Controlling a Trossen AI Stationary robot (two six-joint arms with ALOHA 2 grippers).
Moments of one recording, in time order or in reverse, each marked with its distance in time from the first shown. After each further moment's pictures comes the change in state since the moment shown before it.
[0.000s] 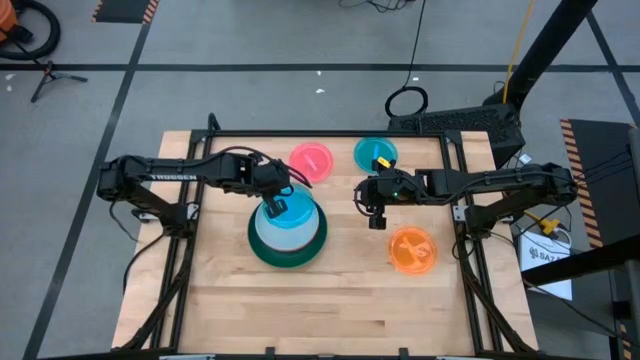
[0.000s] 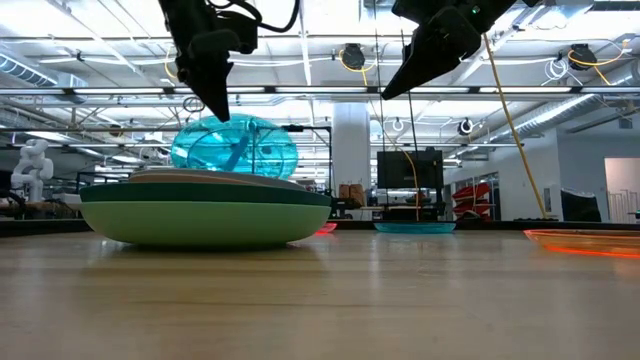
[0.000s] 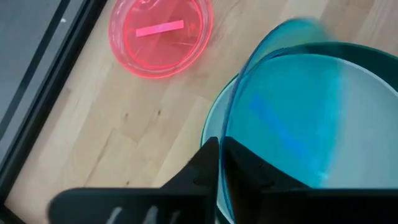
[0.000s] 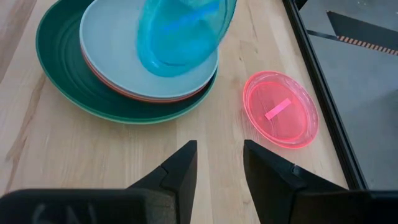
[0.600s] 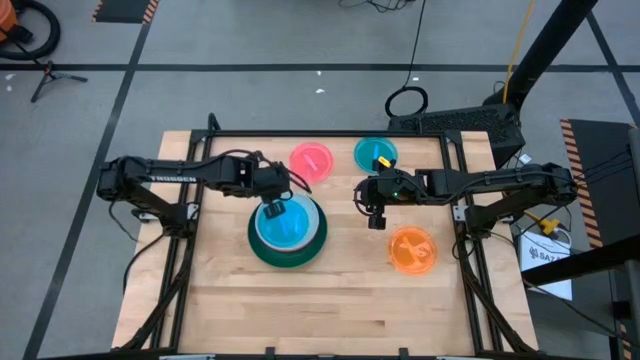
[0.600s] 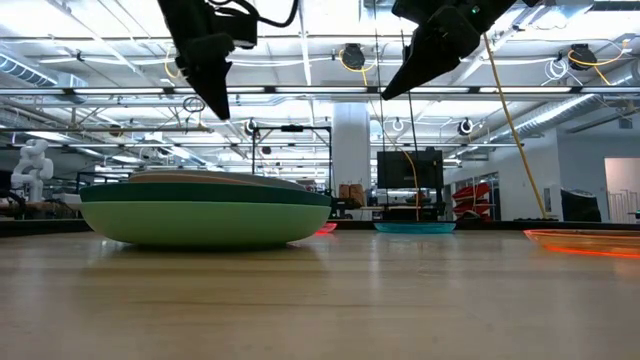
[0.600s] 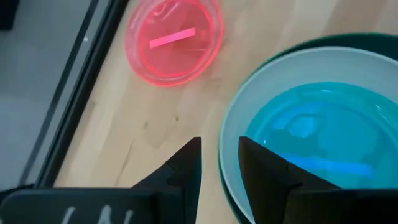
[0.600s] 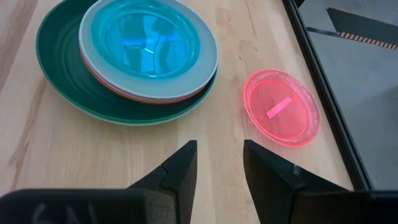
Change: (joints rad) left arm -0.025 0.000 0.000 -0.005 -0.078 0.082; right arm 0.000 0.000 0.000 0.000 0.000 0.025
